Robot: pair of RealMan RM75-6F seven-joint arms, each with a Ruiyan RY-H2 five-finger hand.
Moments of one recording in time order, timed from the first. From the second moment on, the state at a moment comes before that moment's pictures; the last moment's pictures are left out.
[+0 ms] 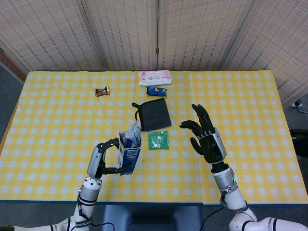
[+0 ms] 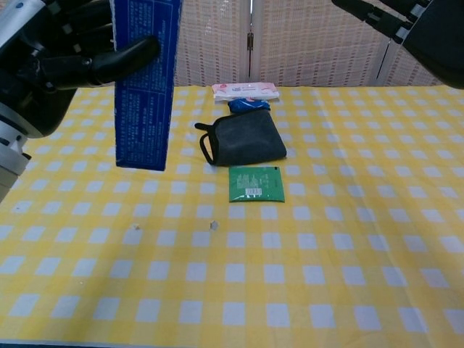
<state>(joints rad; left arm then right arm) -0.49 -1.82 -0.18 -1.51 1.69 1.58 -0.62 0.46 -1.50 0.23 -1.76 -1.53 1.36 1.28</state>
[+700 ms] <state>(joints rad) -0.50 -1.81 -0.16 -1.50 1.68 1.56 -0.61 0.45 -1.50 0.24 -1.76 -1.52 1.37 1.30</state>
